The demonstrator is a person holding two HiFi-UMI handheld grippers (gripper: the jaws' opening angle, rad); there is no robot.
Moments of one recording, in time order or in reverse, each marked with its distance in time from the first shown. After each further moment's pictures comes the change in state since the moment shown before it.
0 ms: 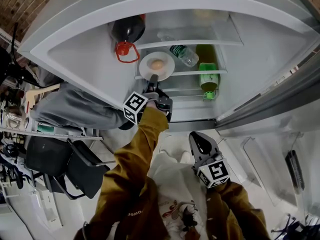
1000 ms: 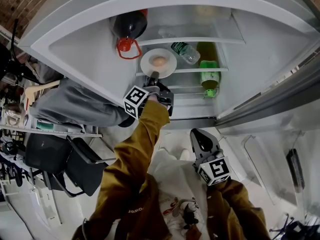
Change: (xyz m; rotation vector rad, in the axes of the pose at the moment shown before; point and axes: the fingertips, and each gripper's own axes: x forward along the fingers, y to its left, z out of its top) left arm 0.006 -0.003 0.003 -0.023 -0.012 0.022; right arm 0.000 -0.001 0.001 -0.014 0.001 -0.003
